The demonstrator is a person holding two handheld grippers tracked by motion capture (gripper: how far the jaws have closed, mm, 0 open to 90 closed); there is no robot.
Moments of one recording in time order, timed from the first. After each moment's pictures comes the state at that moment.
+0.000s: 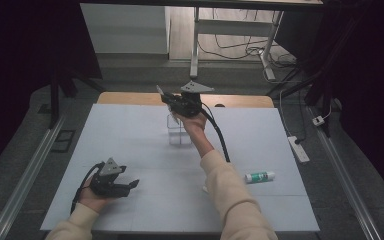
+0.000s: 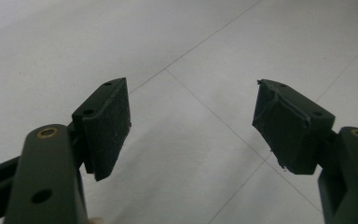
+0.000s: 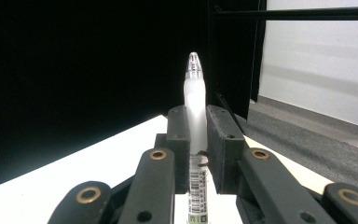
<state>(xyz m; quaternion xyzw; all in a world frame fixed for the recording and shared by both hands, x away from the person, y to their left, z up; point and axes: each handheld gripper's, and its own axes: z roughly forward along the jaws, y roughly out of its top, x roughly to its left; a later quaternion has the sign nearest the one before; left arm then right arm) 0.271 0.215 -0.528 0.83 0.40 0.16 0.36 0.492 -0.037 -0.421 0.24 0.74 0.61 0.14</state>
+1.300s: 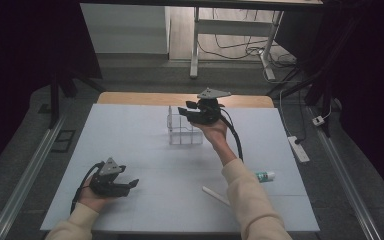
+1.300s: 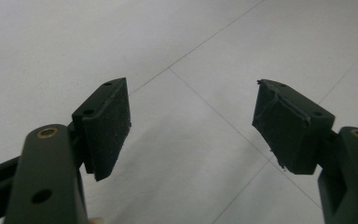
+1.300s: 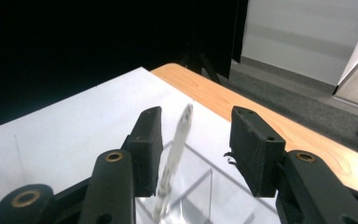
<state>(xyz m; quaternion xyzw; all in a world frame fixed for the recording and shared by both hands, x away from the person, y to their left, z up) 0.272 0.217 -0.528 0.83 0.40 0.16 0.36 0.473 -0.094 -0.420 0.27 0.79 0.54 0.15</state>
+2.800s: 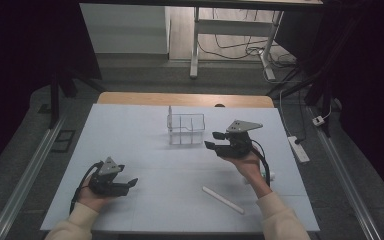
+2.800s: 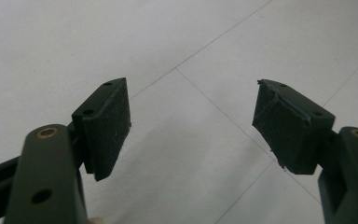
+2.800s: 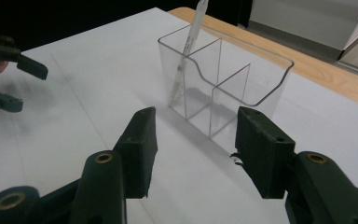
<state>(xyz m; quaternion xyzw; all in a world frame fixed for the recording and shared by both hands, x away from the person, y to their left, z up) 0.271 0.218 -0.527 0.83 0.41 0.16 0.36 0.392 -0.184 -0.444 0.26 0.82 0.49 0.13</state>
